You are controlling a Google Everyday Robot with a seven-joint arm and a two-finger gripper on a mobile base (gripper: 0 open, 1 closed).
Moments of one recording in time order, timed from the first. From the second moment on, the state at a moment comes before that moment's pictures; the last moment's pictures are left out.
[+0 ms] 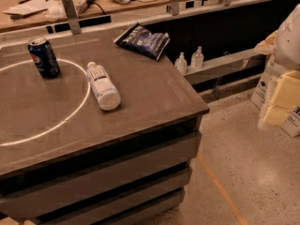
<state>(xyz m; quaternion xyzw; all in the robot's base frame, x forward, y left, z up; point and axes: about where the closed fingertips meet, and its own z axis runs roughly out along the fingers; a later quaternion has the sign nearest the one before) 0.438 -0.217 0.976 -0.60 0.78 -0.03 0.16</state>
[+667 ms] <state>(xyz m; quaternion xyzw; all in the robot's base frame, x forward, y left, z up) 0.438 -0.204 0.982 -0.60 0.77 0.01 0.21</state>
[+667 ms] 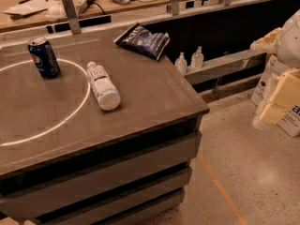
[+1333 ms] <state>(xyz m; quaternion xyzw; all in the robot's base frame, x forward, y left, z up) 0.454 -0.158 0.965 -0.57 0.72 0.14 0.36</state>
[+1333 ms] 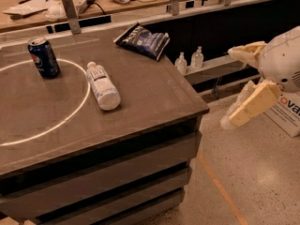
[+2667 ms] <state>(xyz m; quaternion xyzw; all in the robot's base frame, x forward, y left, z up) 0.462 -0.049 0.983 -0.47 0.68 0.29 0.48</state>
